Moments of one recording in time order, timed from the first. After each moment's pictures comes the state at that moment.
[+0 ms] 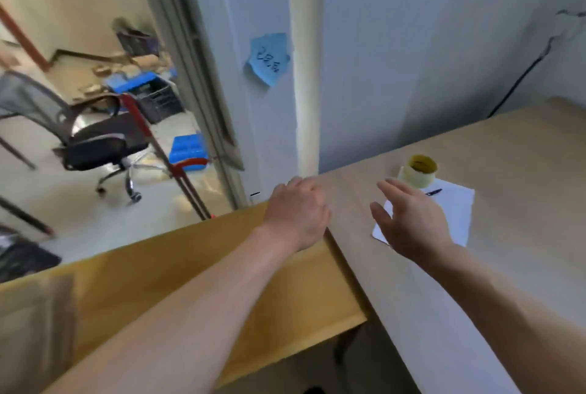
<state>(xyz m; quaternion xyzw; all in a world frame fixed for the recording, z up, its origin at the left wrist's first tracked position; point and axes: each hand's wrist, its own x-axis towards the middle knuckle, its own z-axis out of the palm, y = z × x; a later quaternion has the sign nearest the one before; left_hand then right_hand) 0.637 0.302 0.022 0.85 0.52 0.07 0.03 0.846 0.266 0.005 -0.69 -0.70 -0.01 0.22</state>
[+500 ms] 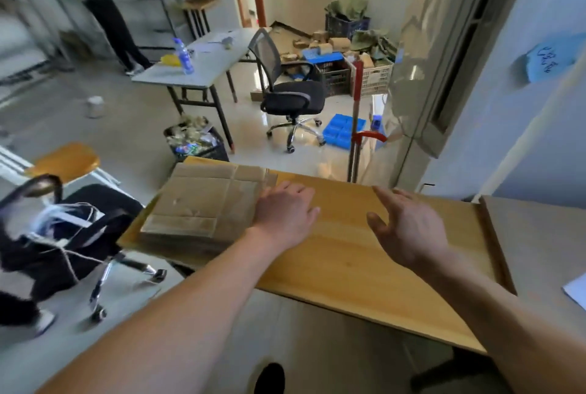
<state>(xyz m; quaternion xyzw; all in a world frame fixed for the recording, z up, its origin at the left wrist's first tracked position) 0.349 0.091 0.018 0.62 0.78 0.08 -0.02 0.560 0.181 0.008 -0.44 -0.88 0.06 0.17</state>
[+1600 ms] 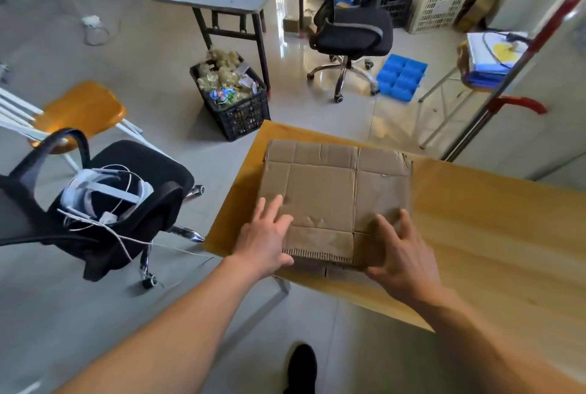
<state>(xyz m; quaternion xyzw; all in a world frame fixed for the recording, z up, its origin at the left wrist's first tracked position) -0.033 -0.026 -0.152 0.55 0.82 -0.02 0.17 0.218 0.102 -0.144 -0.46 -0.87 0.17 -0.07</state>
